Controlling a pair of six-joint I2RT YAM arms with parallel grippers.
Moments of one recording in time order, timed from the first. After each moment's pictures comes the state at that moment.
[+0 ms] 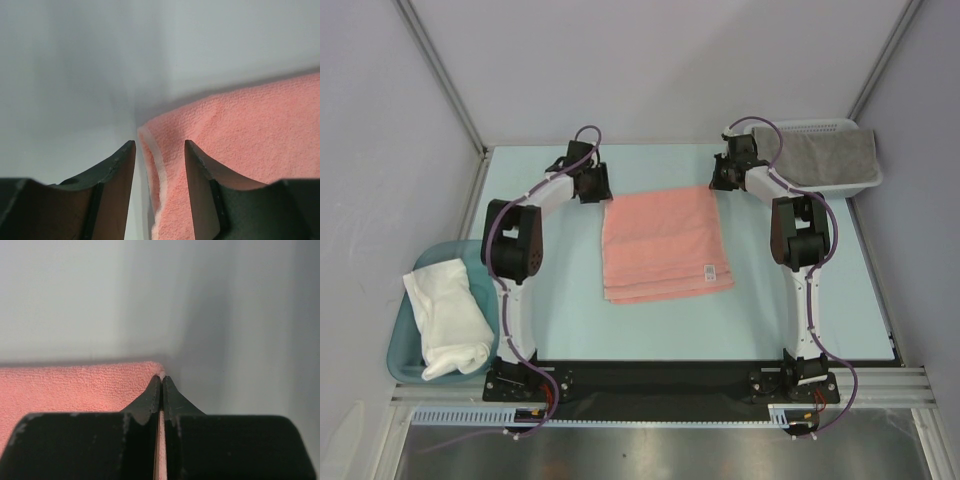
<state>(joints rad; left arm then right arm) -0.24 2.17 1.67 -0.38 0.10 -0.34 0.18 2.36 1.88 -0.29 -0.14 0.25</state>
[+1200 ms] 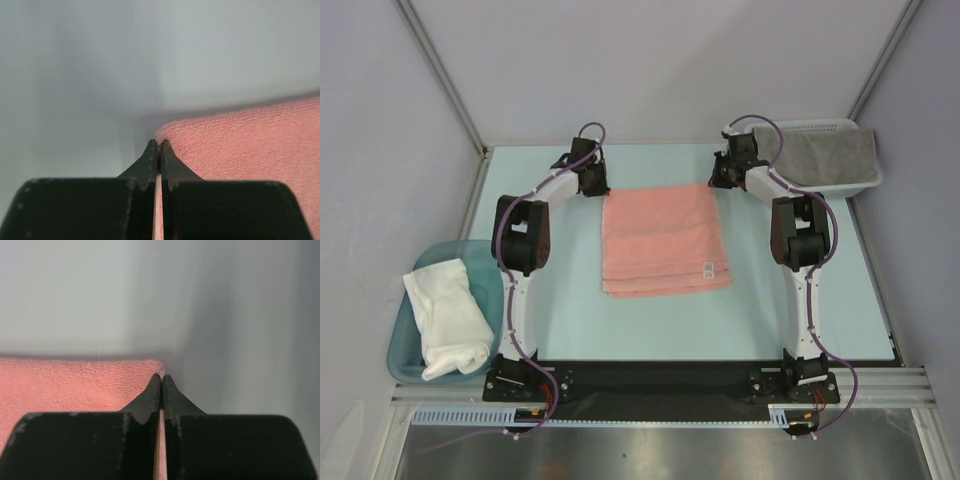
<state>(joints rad) -0.24 2.31 1.82 -0.39 0.07 -0.31 0.18 2.36 1.88 -0.26 -0.16 0.25</state>
